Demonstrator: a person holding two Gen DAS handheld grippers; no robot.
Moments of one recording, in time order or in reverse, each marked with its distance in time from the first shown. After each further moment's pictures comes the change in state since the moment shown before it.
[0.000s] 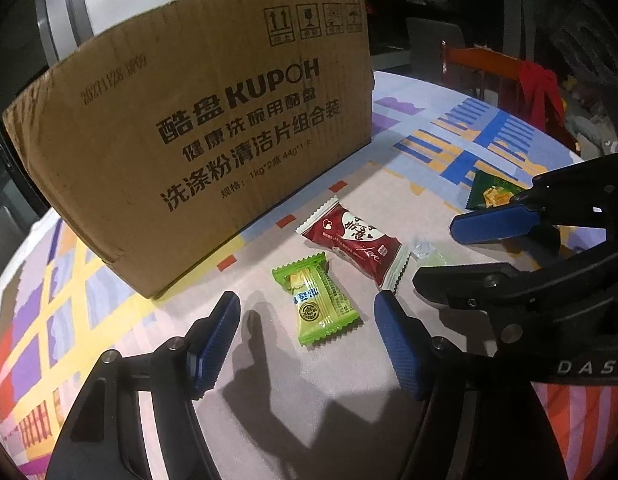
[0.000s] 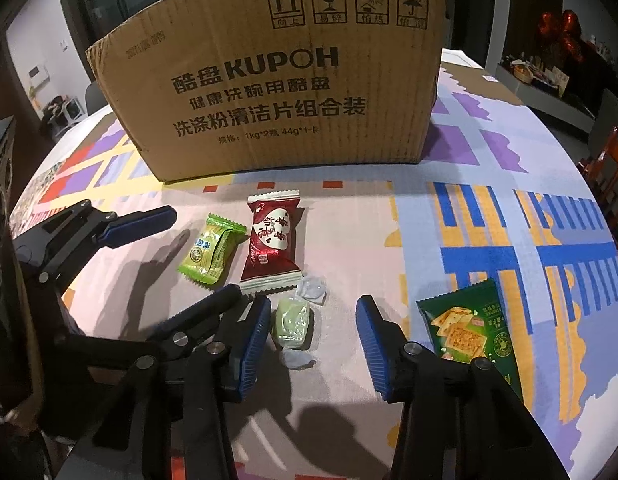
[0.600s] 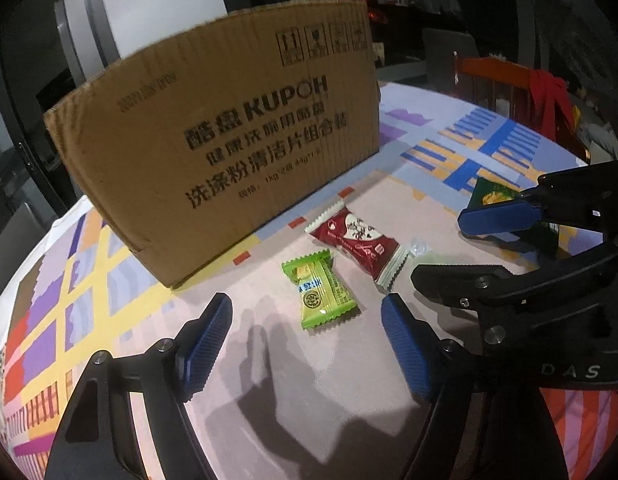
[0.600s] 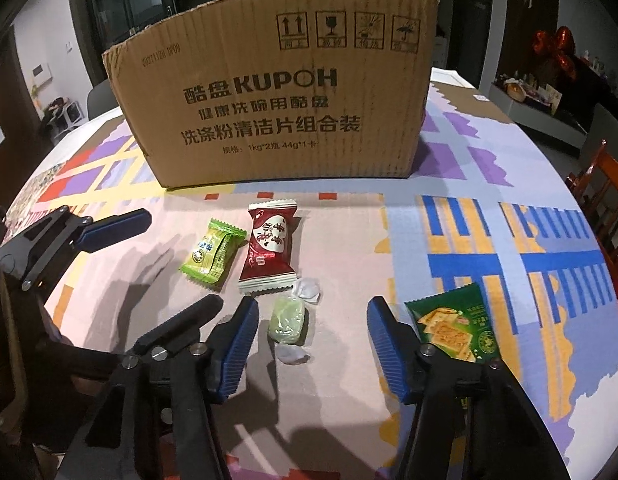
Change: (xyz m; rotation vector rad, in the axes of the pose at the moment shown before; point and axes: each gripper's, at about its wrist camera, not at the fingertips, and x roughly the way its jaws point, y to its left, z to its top) left arm -0.014 -0.009 -0.006 -0.020 -0.033 0.077; right arm -0.010 0.003 -0.008 -0.021 -0.074 -0.032
